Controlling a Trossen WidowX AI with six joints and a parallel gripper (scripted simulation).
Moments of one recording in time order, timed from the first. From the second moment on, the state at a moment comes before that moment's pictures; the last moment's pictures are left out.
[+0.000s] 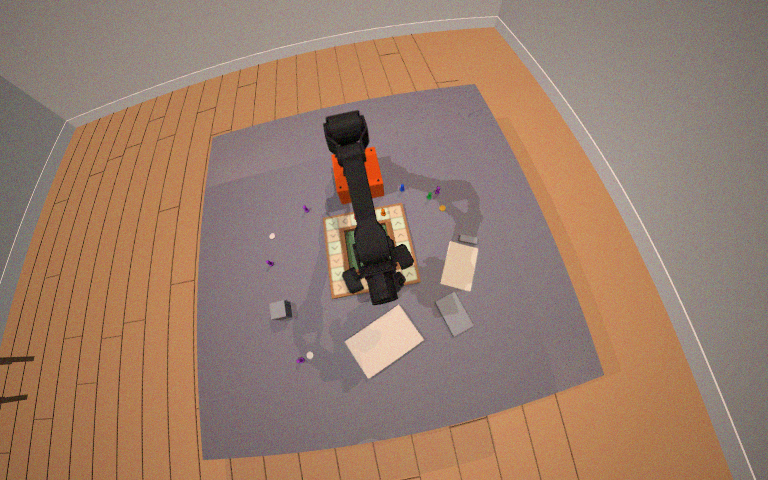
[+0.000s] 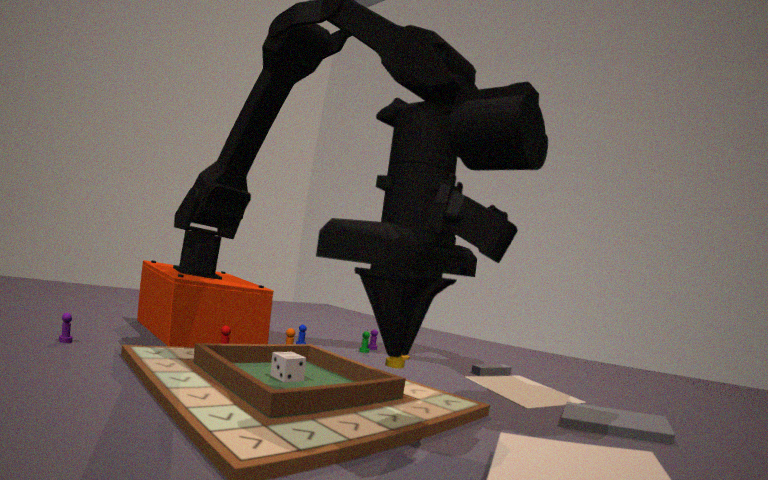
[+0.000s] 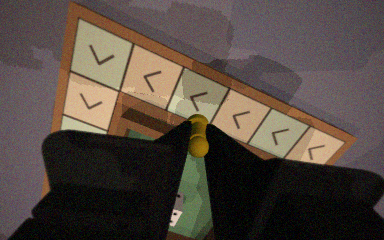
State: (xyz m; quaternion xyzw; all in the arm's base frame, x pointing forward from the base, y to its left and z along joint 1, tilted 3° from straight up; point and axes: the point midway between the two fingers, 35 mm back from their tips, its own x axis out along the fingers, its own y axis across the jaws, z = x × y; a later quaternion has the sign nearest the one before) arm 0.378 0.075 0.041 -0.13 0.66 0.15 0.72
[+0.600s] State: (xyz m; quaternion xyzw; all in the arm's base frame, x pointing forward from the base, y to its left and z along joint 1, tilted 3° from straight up) arm 0.385 0.079 0.008 -0.13 0.66 0.15 0.73
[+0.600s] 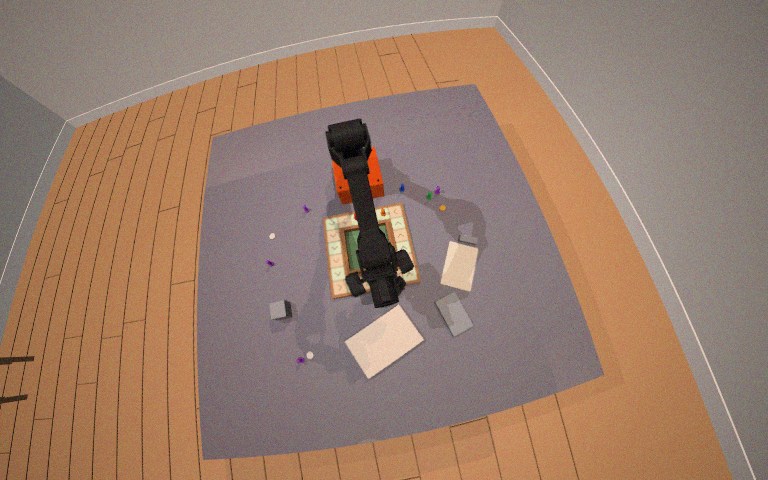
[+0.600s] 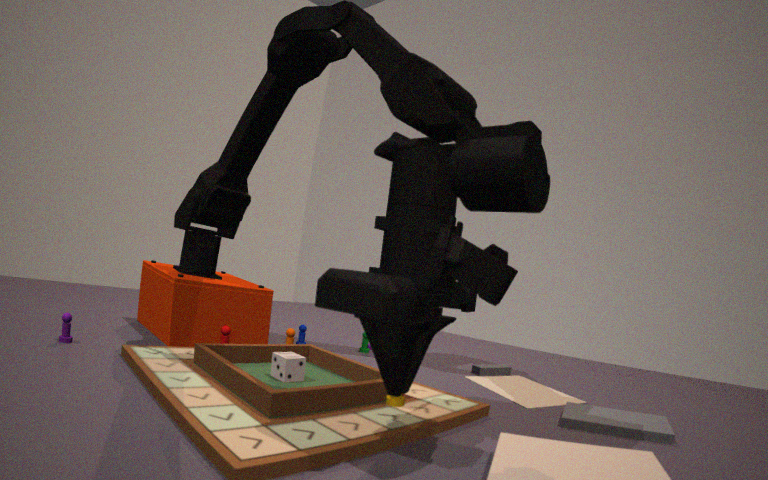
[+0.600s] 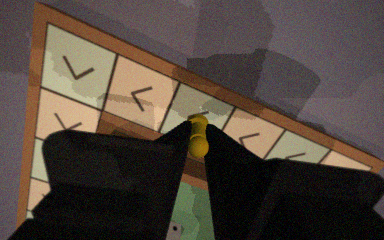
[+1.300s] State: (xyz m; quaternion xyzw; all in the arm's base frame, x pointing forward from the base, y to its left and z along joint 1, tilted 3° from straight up) arm 0.380 0.078 0.011 -0.13 0.67 0.15 0.71
